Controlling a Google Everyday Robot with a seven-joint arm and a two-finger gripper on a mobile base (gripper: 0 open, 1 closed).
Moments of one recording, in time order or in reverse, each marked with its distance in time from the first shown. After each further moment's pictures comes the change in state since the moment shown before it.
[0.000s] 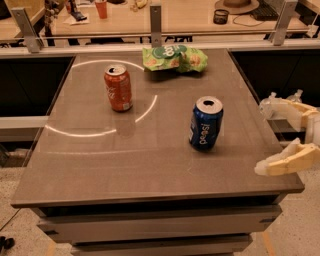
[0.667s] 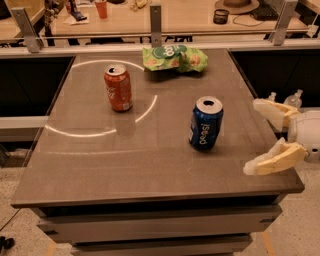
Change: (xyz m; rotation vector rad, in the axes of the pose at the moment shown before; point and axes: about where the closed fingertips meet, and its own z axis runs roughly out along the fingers) arm -0.004 0.010 0.027 -0.101 -0.072 0.006
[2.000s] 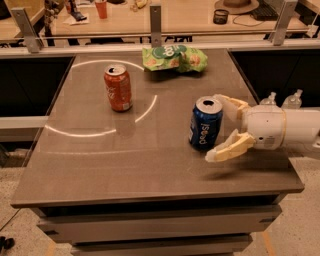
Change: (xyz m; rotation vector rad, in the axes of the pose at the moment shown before) arm 0.008 -0.022 0.086 -0.128 -0.105 -0.041
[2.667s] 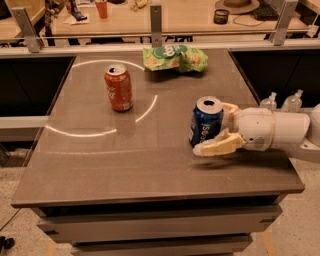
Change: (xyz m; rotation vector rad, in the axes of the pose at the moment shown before) arm 0.010 -0.005 0.019 -0.005 -0.024 0.030
